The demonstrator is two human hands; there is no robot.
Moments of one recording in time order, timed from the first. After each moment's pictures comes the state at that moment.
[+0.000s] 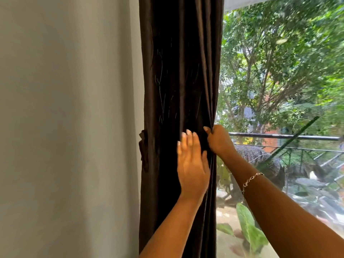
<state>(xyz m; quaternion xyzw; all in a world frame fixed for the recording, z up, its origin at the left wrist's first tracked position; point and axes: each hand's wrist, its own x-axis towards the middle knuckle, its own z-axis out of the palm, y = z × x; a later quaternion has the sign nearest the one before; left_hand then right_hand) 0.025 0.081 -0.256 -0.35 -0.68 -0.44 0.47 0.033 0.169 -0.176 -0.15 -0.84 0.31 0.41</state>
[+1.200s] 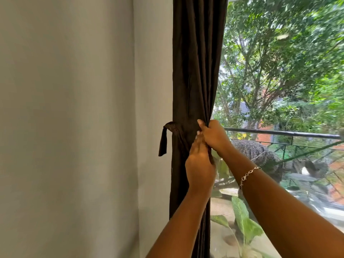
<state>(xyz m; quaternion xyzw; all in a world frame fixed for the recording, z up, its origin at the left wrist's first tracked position) 0.023 0.083 -0.259 -0.35 -0.70 -0.53 0.34 0.021 0.145 -0.179 -0.11 -0.84 0.38 0.38</state>
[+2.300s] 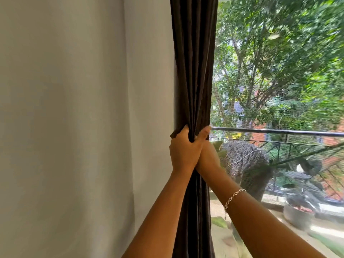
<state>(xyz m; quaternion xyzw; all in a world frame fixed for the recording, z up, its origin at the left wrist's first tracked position) -0.011 0.069 -0.215 -0.32 -0.72 -0.59 0.20 0.004 0.132 -0.225 -0.16 -0.91 0.13 0.35</state>
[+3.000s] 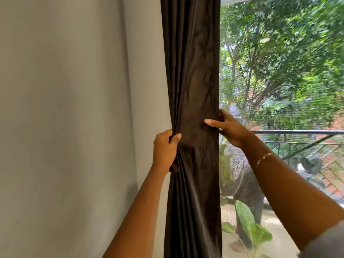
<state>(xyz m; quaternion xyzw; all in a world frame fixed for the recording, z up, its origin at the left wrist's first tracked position) -0.081 0.023 -0.208 -0.37 -0.63 -0.67 0.14 -0.013 0.209 -0.162 0.03 -0.71 0.62 0.32</state>
